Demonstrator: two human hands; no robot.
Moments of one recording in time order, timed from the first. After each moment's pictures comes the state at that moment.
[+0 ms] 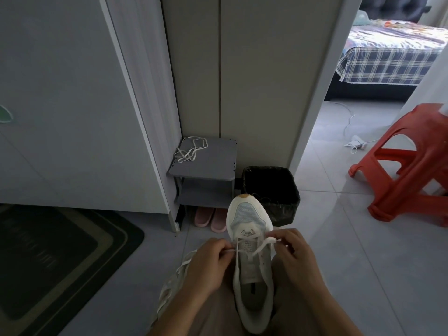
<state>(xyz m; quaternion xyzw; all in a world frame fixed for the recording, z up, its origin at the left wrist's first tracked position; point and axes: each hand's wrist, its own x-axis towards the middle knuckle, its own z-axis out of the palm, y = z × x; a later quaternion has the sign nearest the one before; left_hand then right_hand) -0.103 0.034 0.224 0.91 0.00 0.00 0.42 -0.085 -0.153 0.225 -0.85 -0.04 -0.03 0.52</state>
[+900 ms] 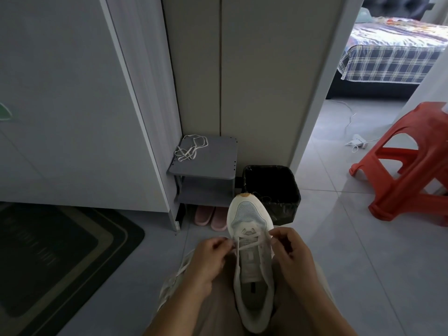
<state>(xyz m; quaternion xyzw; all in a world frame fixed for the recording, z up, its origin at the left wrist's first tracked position) -0.097 0.026 0.234 0.71 0.19 -0.10 0.67 -0.087 -0.150 0.212 -0.86 0.00 -0.02 0.51</state>
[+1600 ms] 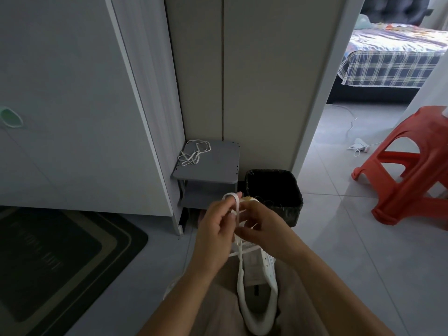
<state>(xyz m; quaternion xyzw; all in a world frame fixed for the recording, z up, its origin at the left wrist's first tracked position) -0.096 0.024 0.295 0.78 -0.01 0.10 0.62 -0.056 -0.103 0.295 -0.84 -0.20 0.10 0.50</state>
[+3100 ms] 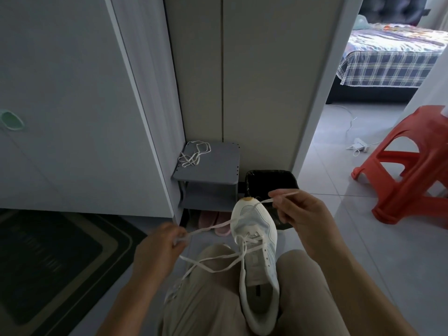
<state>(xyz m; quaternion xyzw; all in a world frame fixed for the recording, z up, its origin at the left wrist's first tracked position) -0.105 0.120 0.255 0.96 0.04 0.09 0.25 -0.061 -0.139 0.320 -0.69 -0.05 0.01 0.73</state>
